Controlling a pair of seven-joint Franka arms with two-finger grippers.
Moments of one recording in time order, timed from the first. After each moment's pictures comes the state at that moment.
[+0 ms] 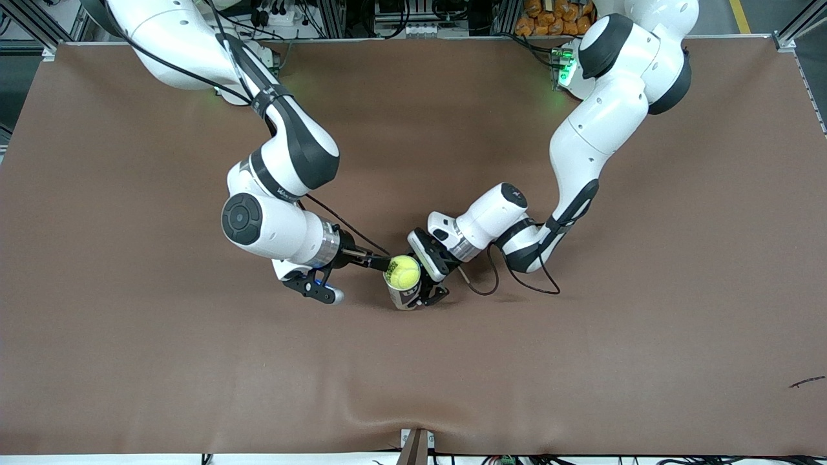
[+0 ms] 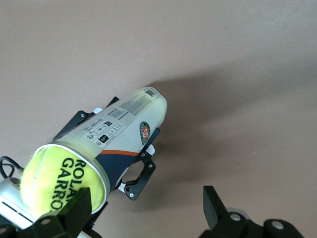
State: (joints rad) left arm -0.25 1.11 -0.43 -1.47 0.76 3.39 -0.02; right arm 0.31 0.64 0.25 -1.38 0.28 2.12 0.76
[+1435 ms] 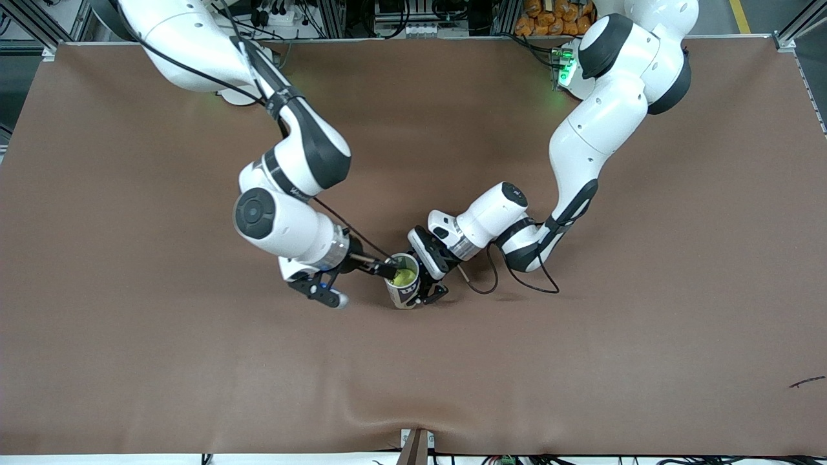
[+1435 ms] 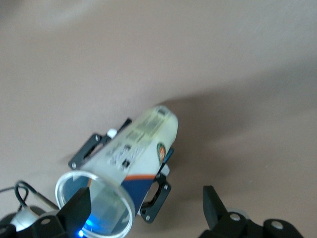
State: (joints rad) left arm -0.25 1.11 -0.43 -1.48 0.76 3.41 -0.01; right arm 0.34 0.66 0.20 -1.33 0.25 2.15 0.82
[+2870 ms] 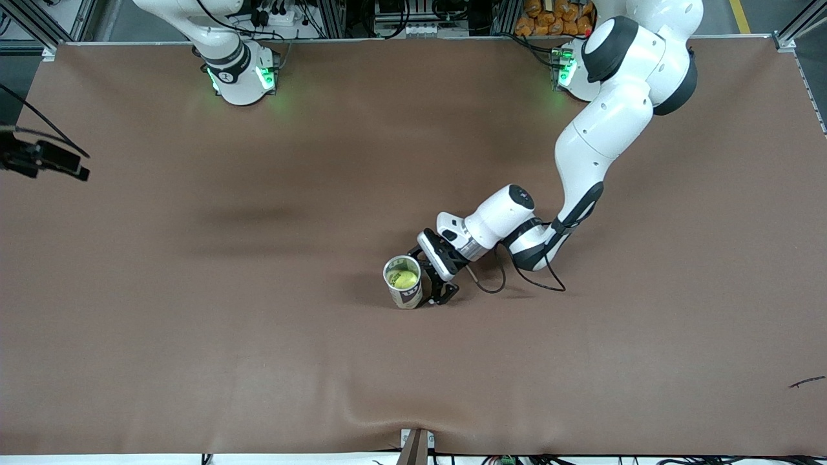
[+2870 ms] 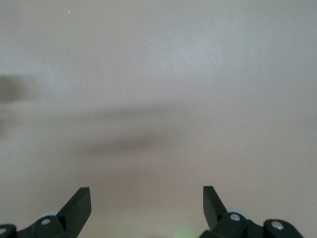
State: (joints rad) left arm -0.21 1.11 -0.43 -1.56 0.76 3.43 -0.01; right arm -0.04 -0.03 -0.10 -1.63 0.02 1.51 -0.06
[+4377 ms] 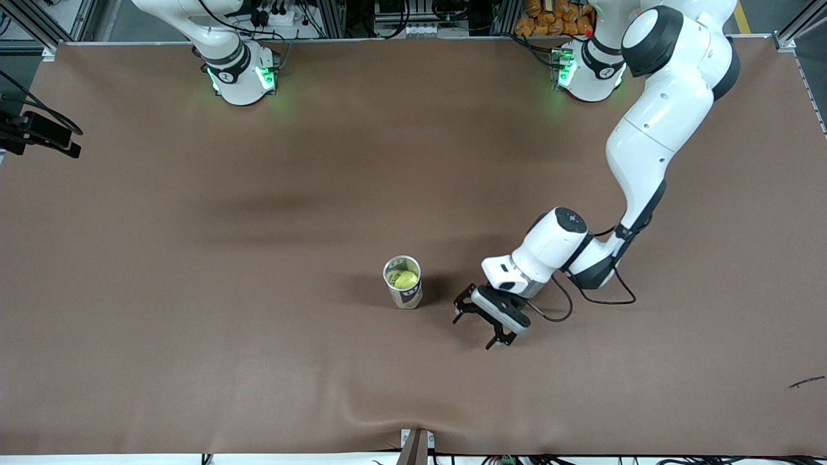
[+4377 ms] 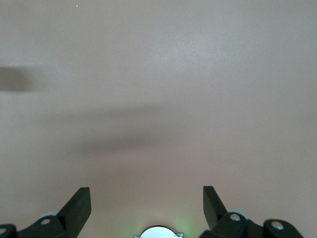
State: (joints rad) left arm -0.02 1.01 -0.51 -1.47 0.64 3.10 -0.21; right arm 0.00 -0.04 -0.11 -1.56 0.01 1.43 -0.02
